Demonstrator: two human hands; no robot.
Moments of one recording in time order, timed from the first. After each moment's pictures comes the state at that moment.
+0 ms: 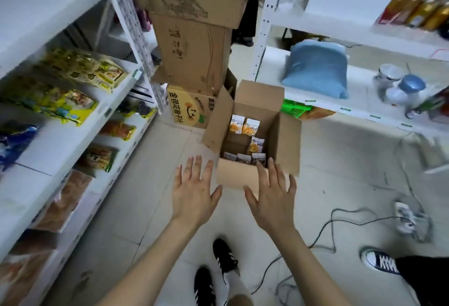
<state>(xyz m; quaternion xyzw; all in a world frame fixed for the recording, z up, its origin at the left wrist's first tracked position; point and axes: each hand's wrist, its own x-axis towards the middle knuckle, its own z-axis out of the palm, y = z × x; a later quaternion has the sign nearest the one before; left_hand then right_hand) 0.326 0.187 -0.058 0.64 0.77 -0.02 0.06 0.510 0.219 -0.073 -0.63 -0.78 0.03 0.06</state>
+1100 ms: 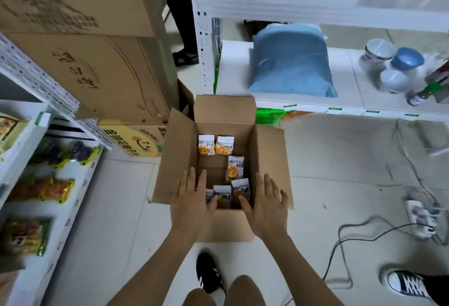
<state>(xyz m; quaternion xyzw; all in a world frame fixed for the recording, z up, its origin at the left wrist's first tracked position) 0.393 0.483 -0.218 0.67 0.72 0.00 0.17 0.575 0.482 -0.232 -0.73 -0.67 0.16 0.00</state>
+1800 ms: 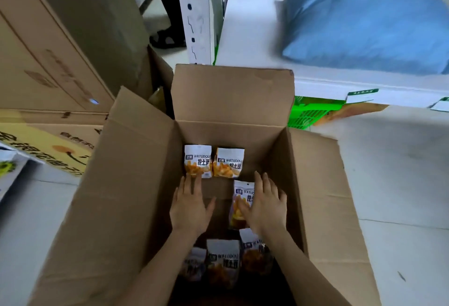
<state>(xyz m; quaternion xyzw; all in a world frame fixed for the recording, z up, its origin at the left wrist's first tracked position) 0.380 0.704 -0.613 0.64 0.75 0.00 0.18 0.561 0.715 -0.605 -0.71 -0.68 0.18 -0.07</state>
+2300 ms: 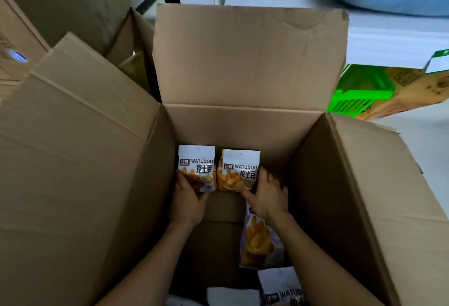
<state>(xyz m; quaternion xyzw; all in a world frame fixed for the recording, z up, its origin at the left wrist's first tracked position) 0.356 0.800 -0.787 0.48 0.80 0.17 0.30 0.550 0.828 -0.783 -0.72 -0.65 0.24 0.02</state>
